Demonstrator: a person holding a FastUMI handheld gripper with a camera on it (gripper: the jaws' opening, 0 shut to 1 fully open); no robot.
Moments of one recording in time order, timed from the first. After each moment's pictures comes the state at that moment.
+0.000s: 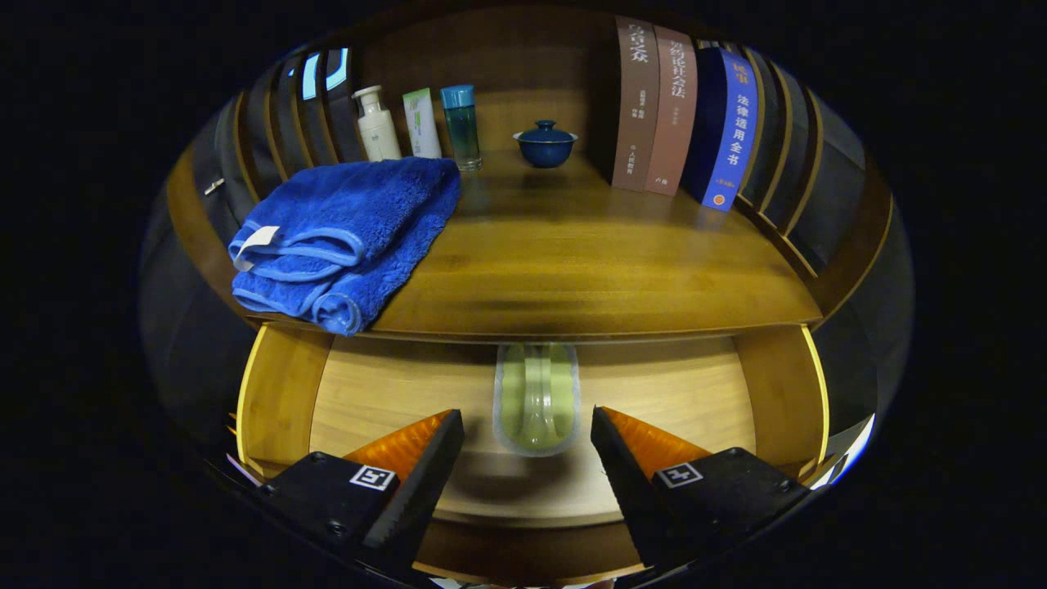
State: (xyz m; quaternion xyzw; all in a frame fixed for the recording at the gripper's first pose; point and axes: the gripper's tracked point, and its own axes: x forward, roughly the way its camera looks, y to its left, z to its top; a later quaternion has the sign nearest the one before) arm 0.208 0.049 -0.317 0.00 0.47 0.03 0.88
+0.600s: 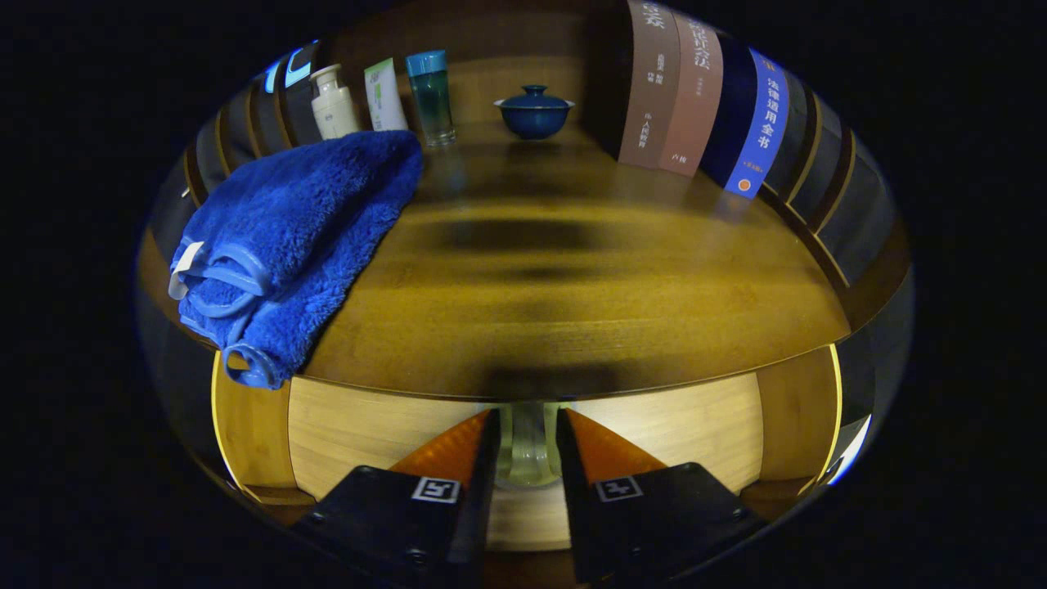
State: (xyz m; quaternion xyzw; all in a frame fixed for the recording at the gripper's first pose) arm 0.238 0.036 -0.347 -0.01 0.52 -0.01 0.86
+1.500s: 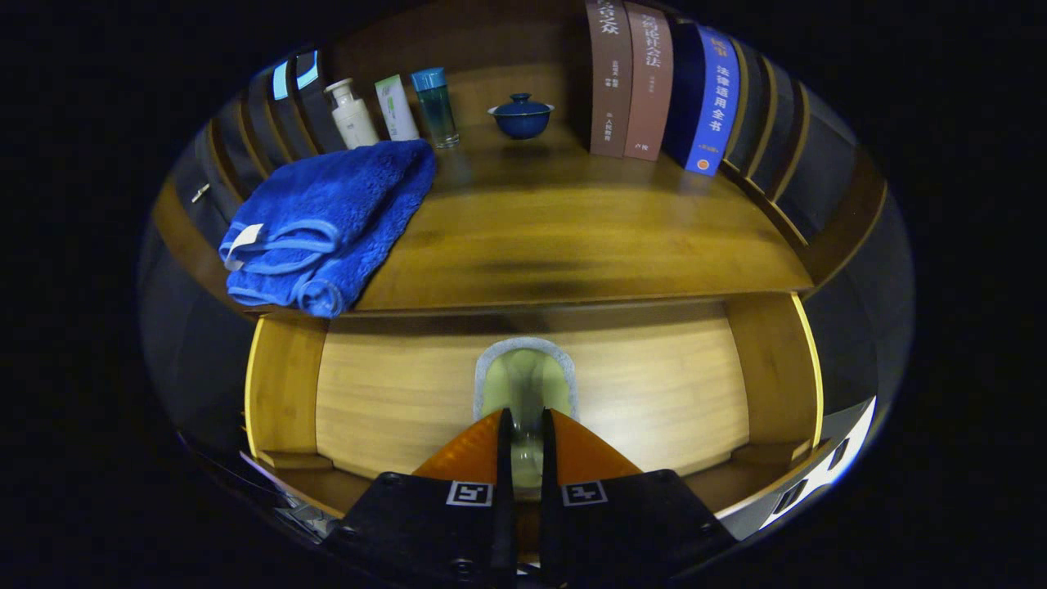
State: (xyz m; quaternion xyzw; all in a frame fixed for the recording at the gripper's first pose) arm 0.165 0.029 -0.303 0.02 0.53 0.01 0.85
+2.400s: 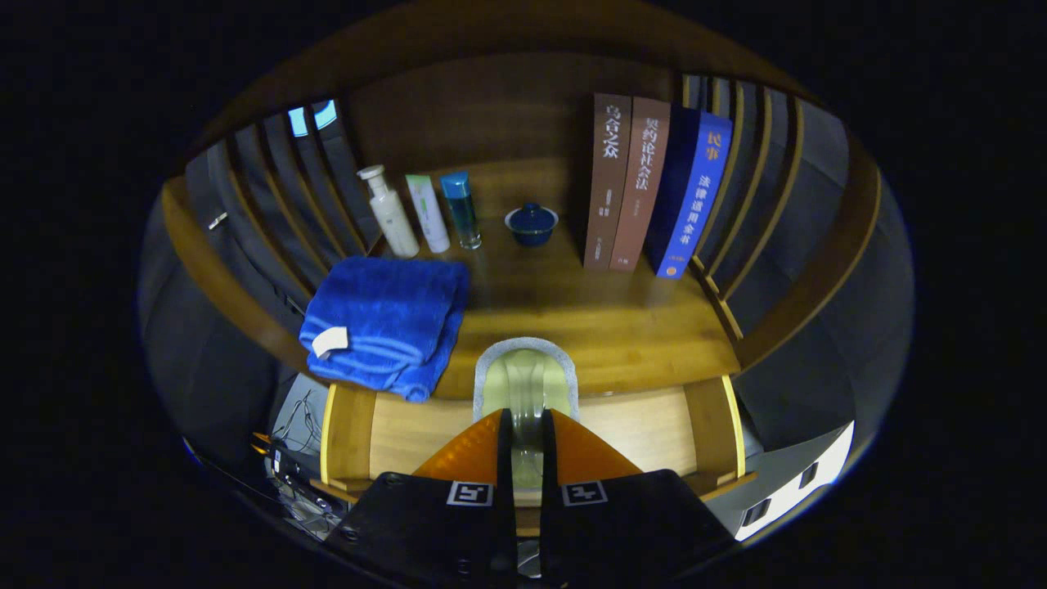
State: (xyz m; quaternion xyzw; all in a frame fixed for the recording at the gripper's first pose) arm 0.236 0.036 -0.174 0.01 0.46 0.01 0.89
